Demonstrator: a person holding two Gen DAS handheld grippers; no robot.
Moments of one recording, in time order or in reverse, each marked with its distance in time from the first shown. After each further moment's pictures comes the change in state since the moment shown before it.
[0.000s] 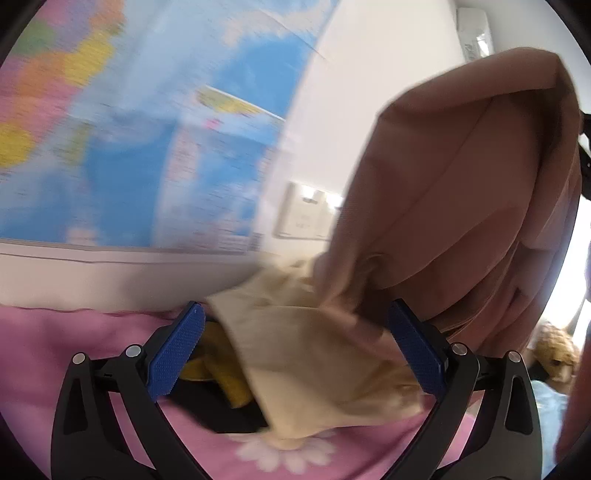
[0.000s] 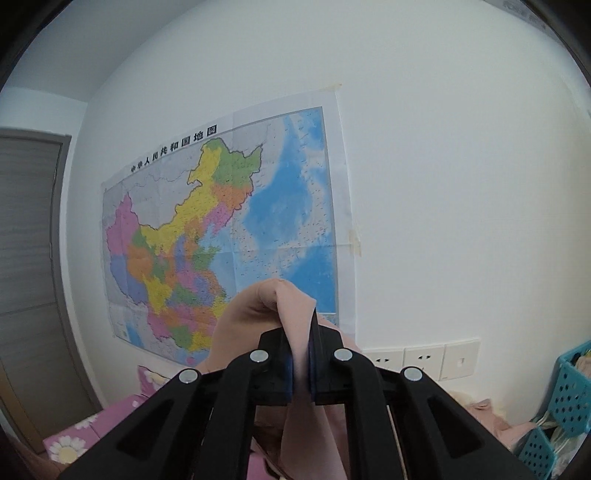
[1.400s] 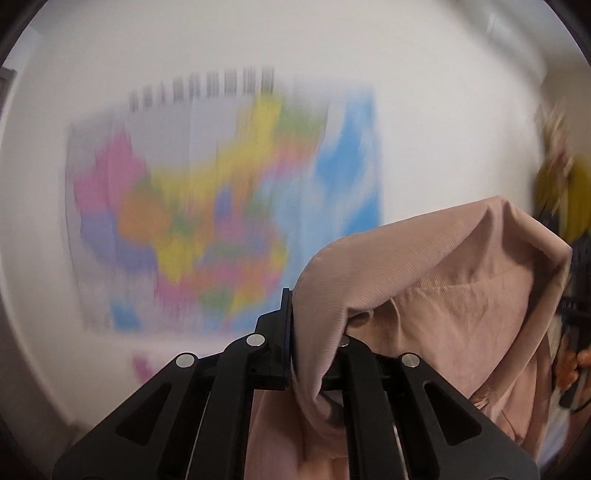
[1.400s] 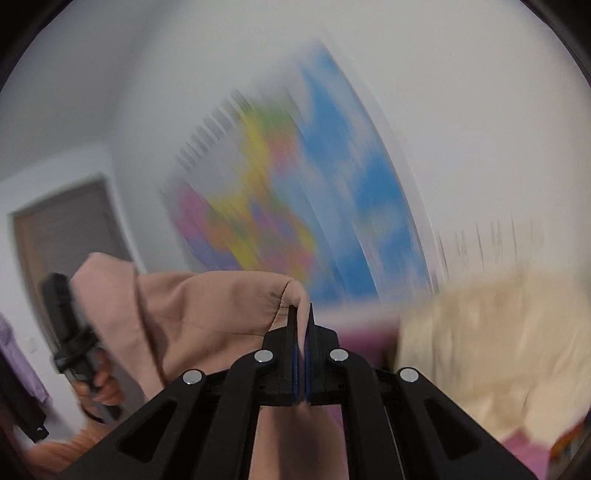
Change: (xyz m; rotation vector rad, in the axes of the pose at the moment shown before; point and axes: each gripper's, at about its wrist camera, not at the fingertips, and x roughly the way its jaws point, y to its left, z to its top) left arm -0.272 -0.123 0.046 0.198 -0.085 0.695; right arm -0.010 -0.014 -0.098 0.335 0.308 0.283
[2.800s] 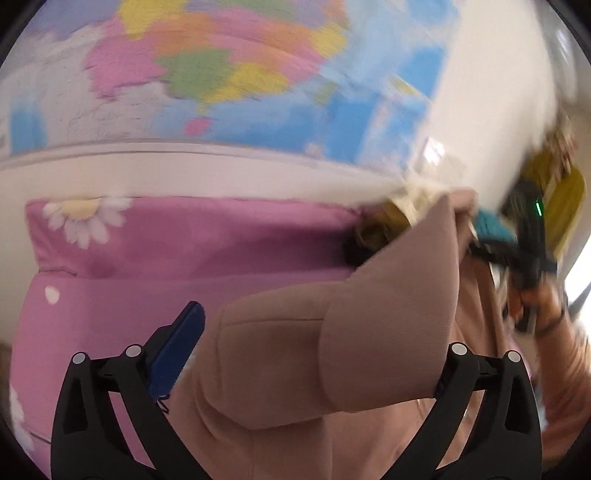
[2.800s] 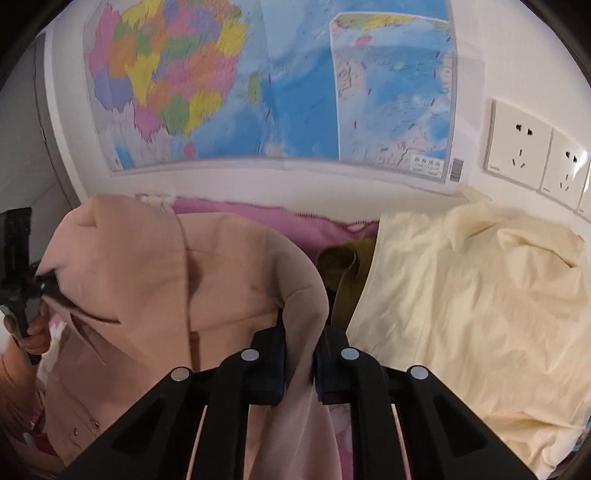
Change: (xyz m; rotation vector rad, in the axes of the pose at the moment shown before) left arm 0.195 0.140 -0.155 -0.264 0.375 -0.345; right arm 0.234 -0.045 -0.052 -0.262 0.412 -0.266
